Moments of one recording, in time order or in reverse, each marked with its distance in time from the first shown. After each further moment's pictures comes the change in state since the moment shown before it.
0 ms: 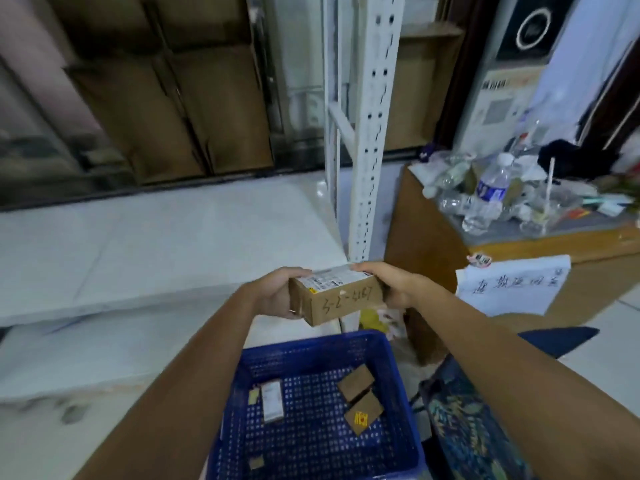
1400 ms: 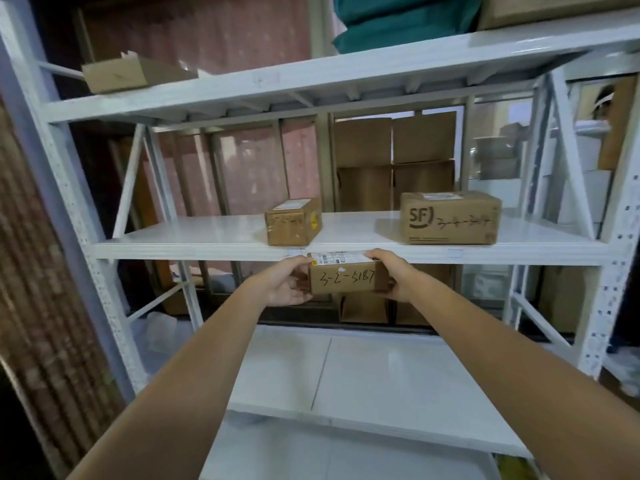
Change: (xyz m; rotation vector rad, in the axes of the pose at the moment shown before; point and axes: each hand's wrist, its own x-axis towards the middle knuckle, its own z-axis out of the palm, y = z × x) left_hand -0.565 0.138 -0.242 -0.157 0.404 0.623; right_hand -0.244 -0.322 0.462 0.023 -0.083 -0.560
